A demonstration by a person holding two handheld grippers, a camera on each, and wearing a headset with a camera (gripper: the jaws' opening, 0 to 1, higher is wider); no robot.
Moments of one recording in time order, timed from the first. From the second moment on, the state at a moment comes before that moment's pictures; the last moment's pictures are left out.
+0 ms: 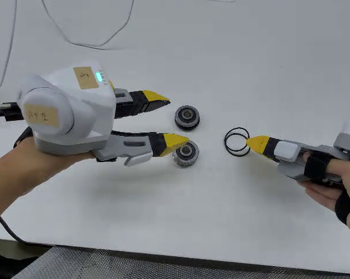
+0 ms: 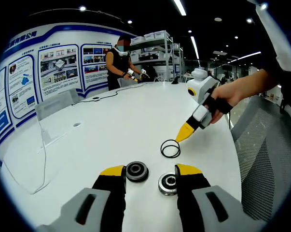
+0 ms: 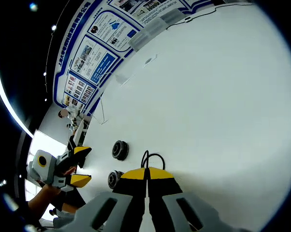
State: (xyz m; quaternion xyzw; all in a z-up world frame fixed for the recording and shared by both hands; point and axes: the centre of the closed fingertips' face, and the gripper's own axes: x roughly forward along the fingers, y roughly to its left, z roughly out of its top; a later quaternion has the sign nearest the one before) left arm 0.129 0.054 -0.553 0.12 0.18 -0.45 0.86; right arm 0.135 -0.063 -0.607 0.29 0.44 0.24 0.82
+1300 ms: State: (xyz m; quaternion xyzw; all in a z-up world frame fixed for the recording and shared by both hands) left arm 0.148 0.045 -0.559 0.12 0.19 -0.46 0.86; right arm 0.155 -0.049 -0.568 0.25 0.33 0.28 0.87
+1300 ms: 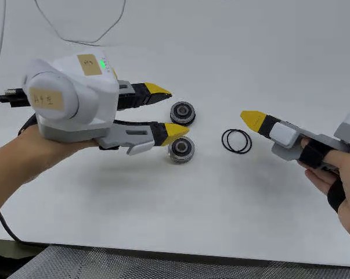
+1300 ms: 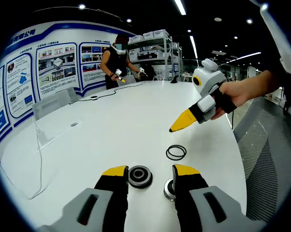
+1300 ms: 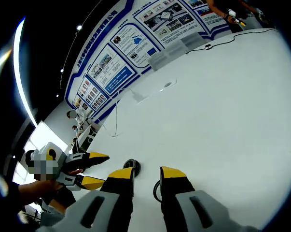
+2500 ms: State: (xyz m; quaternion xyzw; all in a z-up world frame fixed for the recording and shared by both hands) left arm 0.171 0.037 -0.596 0.14 0.23 -0.47 0.84; right arm 0.151 -0.049 -0.576 0.25 0.34 0.29 0.86
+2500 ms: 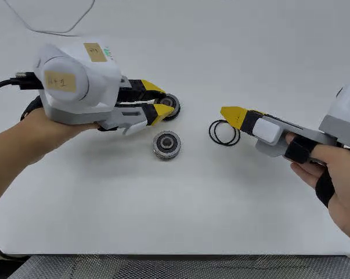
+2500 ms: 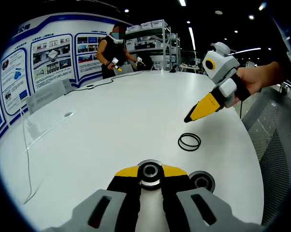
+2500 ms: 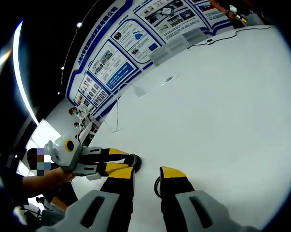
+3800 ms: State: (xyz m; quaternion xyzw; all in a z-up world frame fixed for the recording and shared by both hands) left arm 0.172 0.039 -0.598 0.16 0.22 -0.49 0.83; right arm 0.162 0.014 -0.575 0.28 0.36 0.38 0.80
